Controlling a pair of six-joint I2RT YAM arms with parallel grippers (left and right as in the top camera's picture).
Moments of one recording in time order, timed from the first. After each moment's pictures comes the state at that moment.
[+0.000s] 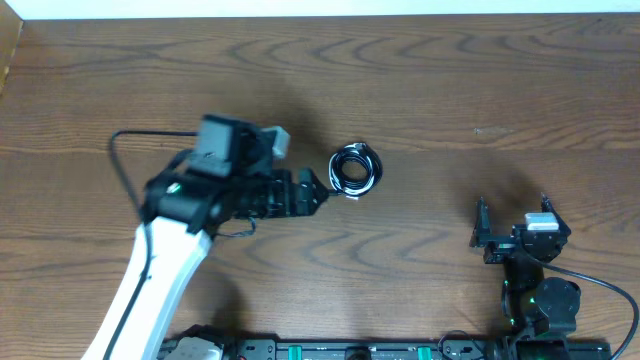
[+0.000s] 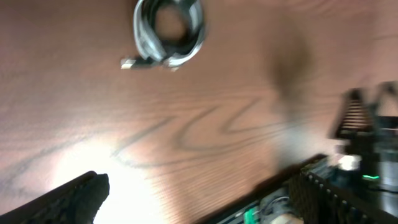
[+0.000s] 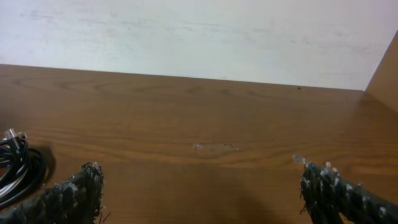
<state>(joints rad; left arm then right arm) -0.31 1.24 1.16 -1.04 0.47 -0.37 0.03 0.02 0.01 -0.07 0.03 -0.06</state>
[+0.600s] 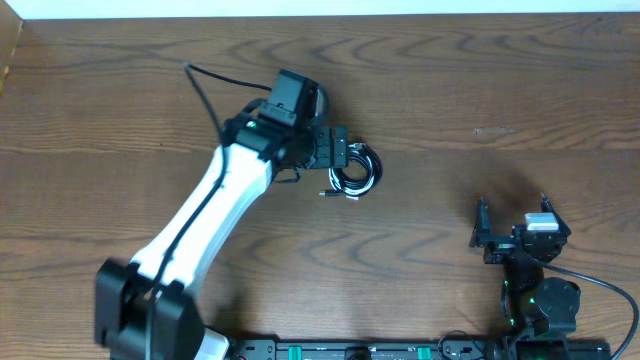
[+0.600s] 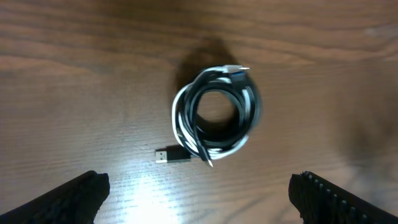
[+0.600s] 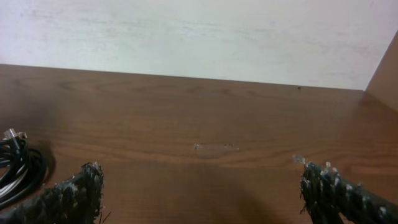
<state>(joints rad) -0.43 1.66 1.34 -0.80 0.18 -0.44 0.03 0.02 0.01 -0.07 0.03 -0.06</state>
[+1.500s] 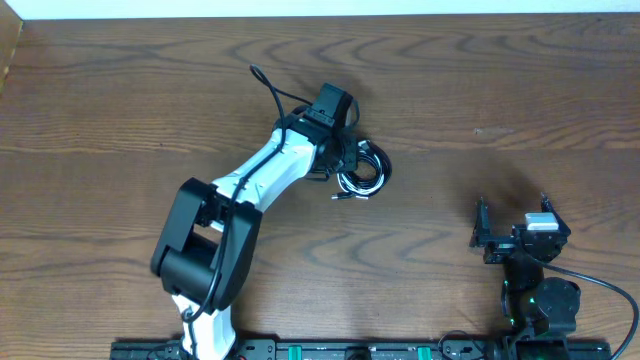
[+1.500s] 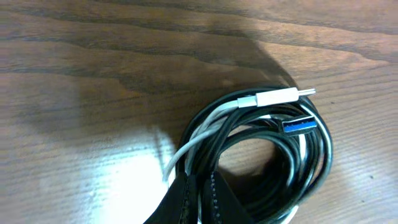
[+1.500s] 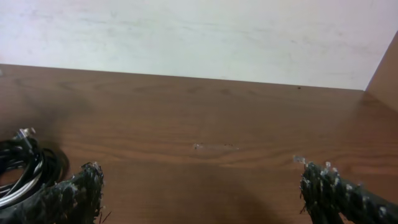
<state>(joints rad) -0.49 1.95 1.34 -0.57 0.20 -0.45 0.03 0.02 0.01 -0.07 0.03 -0.06</state>
